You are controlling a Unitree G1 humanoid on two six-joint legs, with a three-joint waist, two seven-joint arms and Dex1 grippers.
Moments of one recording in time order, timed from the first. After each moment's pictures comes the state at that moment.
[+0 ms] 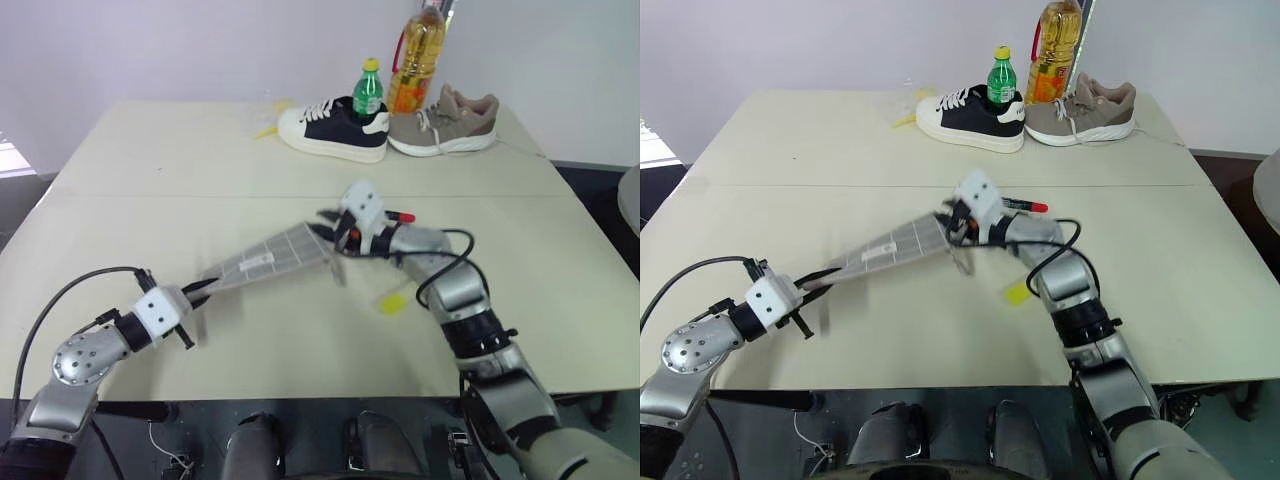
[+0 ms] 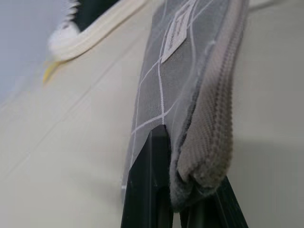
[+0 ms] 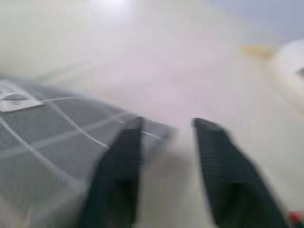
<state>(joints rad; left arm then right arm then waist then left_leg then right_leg) 0.11 0.71 0.07 -0.07 -0.19 -0.23 -0.56 -0.69 -0.29 0.17 0.15 0.12 0.42 0.62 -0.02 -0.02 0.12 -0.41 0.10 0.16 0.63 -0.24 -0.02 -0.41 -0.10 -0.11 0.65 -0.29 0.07</state>
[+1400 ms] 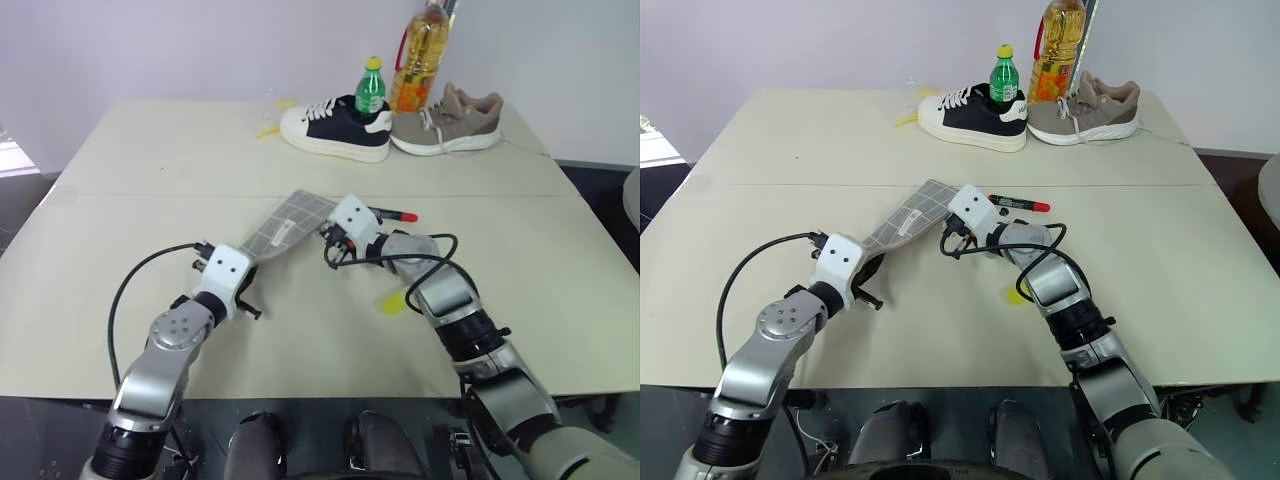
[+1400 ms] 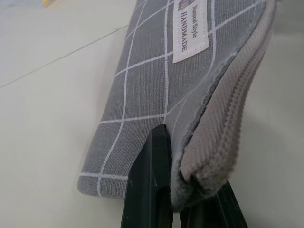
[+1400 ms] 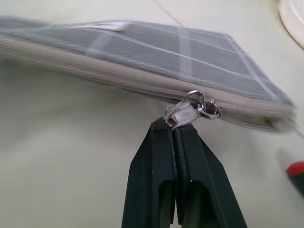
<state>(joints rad) -0.08 0.38 -0.09 -0.43 -0.05 0.62 -0.32 -0.64 -0.30 0.33 0.09 -0.04 0.53 0.61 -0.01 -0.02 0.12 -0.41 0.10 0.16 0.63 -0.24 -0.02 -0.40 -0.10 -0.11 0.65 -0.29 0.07</state>
